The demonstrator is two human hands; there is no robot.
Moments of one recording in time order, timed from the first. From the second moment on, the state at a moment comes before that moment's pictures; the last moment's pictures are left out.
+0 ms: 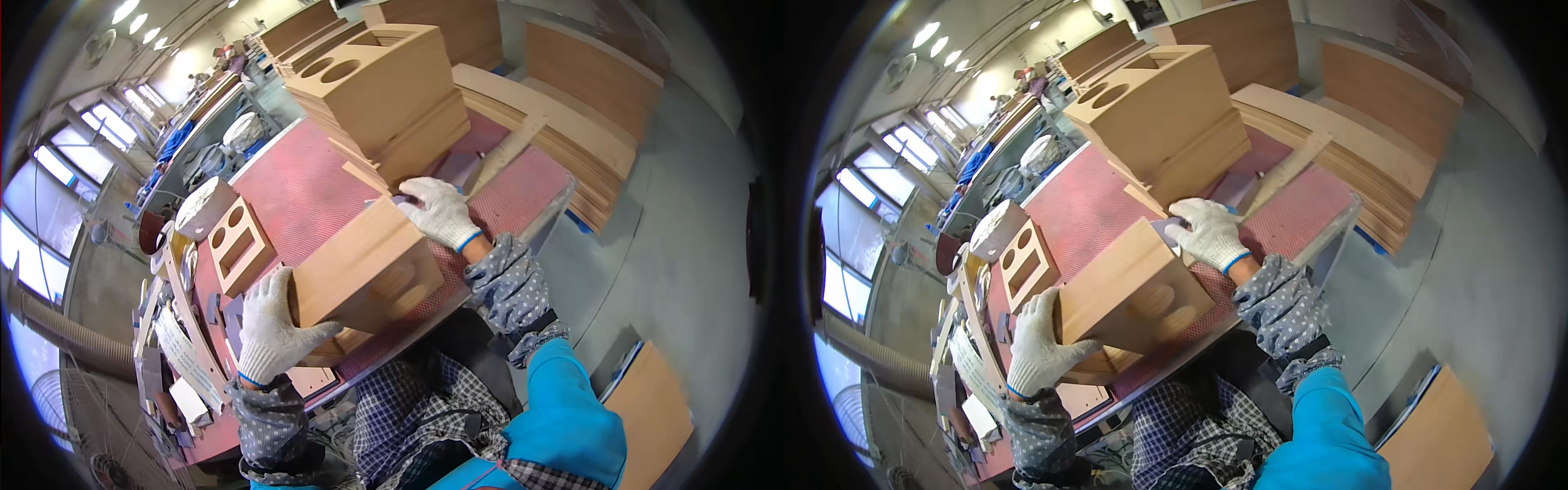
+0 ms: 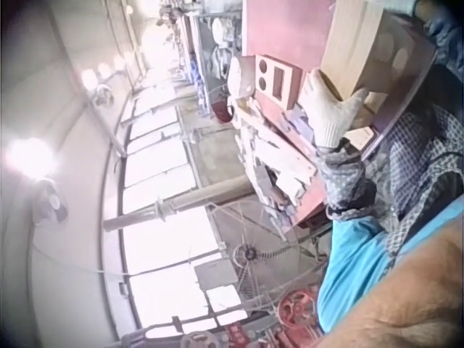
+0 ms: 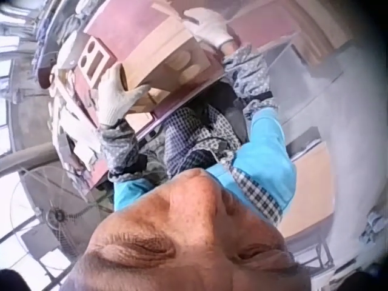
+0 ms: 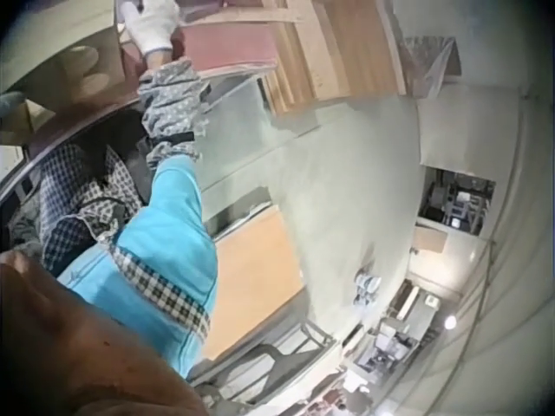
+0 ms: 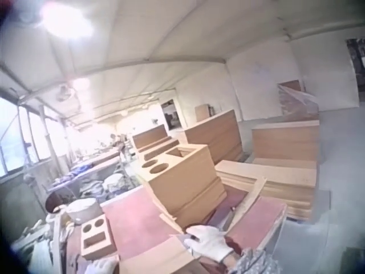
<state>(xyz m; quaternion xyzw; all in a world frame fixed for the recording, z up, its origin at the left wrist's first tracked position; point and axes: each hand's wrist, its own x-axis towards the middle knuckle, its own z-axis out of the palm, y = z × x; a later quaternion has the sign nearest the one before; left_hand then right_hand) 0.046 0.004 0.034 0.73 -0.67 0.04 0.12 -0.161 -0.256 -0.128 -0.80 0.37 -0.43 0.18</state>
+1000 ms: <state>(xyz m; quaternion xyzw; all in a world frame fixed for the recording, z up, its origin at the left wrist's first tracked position) 0.047 0.006 0.036 0.75 -0.65 0.00 0.15 -0.225 -0.234 -0.087 -0.70 0.38 -0.48 0.36</state>
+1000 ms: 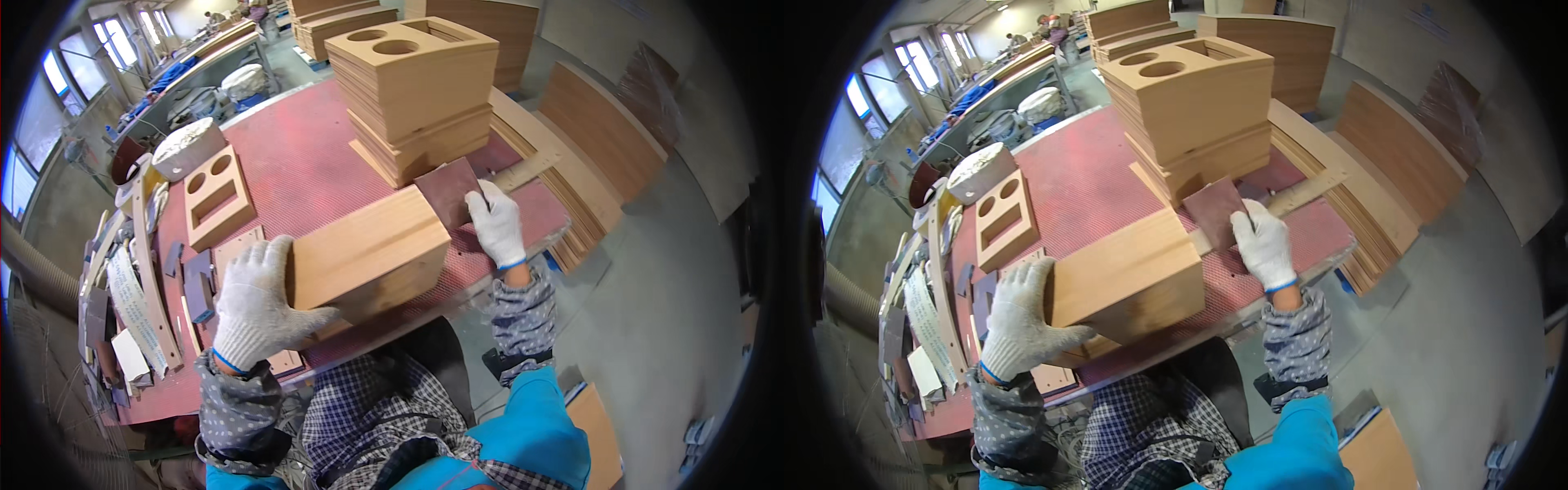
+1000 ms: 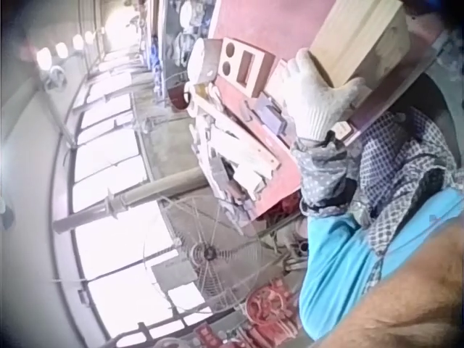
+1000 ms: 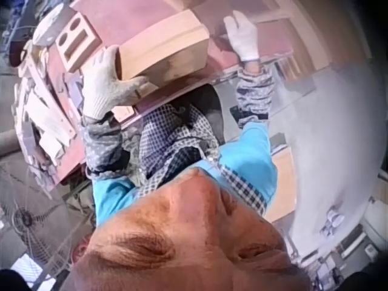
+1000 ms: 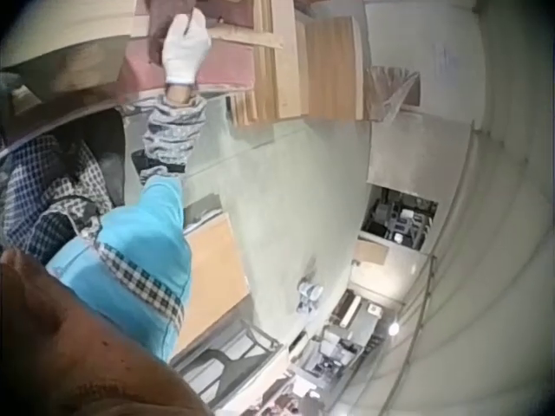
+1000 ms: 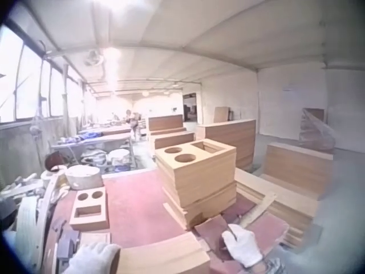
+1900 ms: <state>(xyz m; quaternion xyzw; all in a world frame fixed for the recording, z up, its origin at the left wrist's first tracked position) 0.051 0.004 0.029 0.75 -0.65 0.02 0.15 -0.274 -0.195 -0.112 -0.88 0.37 -0.25 0.12</state>
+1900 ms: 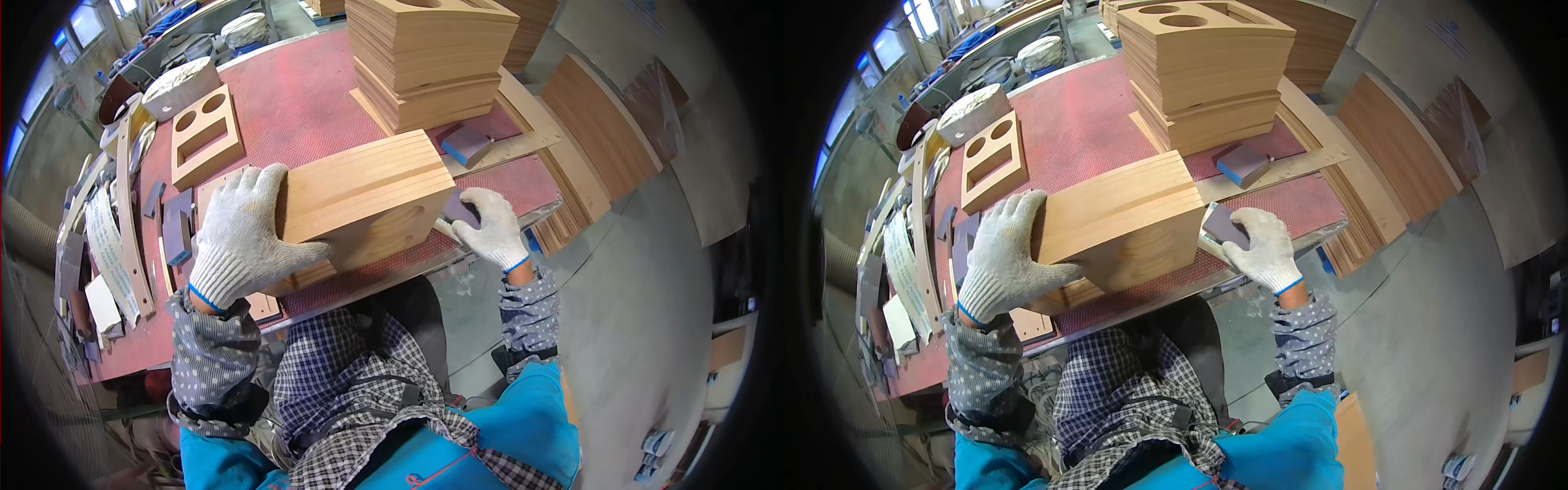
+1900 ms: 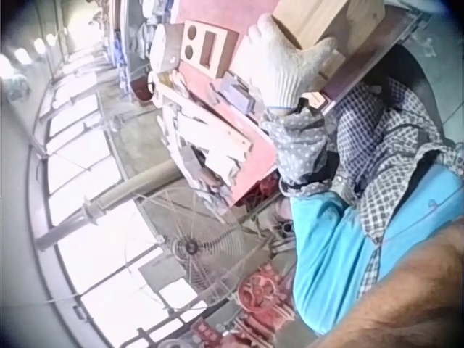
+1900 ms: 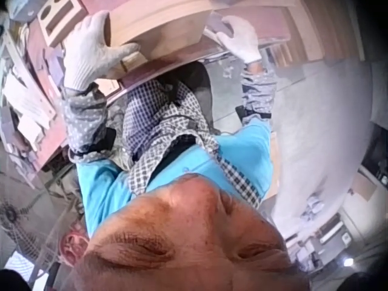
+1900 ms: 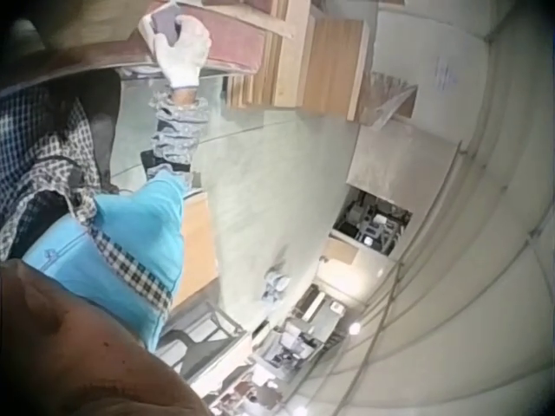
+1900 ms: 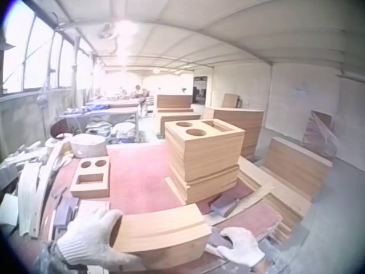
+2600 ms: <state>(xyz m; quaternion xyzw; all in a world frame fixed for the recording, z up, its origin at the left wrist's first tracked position) 0.050 0.004 0.026 0.76 -0.64 0.04 0.13 -0.261 -0.170 -0.136 -0.83 0.45 -0.31 -0.10</state>
